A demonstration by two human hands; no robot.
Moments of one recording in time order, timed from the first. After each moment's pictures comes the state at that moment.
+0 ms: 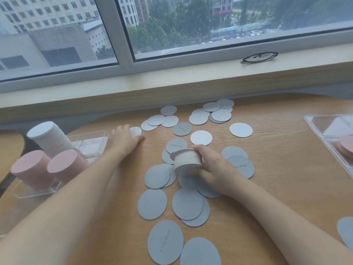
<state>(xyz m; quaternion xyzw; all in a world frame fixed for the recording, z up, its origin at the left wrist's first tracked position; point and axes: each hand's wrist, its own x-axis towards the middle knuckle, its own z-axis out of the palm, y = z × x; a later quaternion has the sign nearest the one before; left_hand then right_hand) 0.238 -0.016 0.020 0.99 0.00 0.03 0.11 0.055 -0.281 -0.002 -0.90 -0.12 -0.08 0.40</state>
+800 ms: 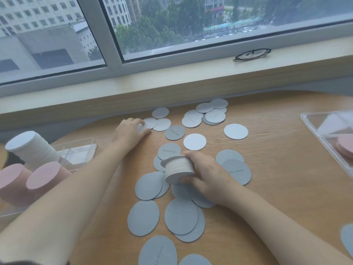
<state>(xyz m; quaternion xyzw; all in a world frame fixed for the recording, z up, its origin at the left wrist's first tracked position) 0.284 -0.058 0.019 0.98 -0.14 0.06 0.09 0.060 -0.279 -0.004 -0.91 -0.14 -0.11 0.38</state>
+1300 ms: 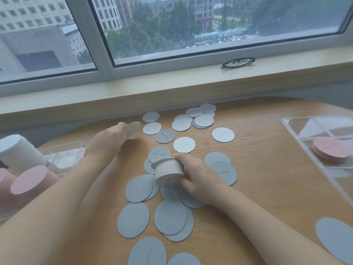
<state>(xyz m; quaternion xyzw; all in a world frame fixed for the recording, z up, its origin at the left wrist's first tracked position) 0.241 -0.034 0.036 0.97 -0.17 0.12 0.10 0.054 -0.278 0.002 -0.91 -0.14 -0.11 0.38</state>
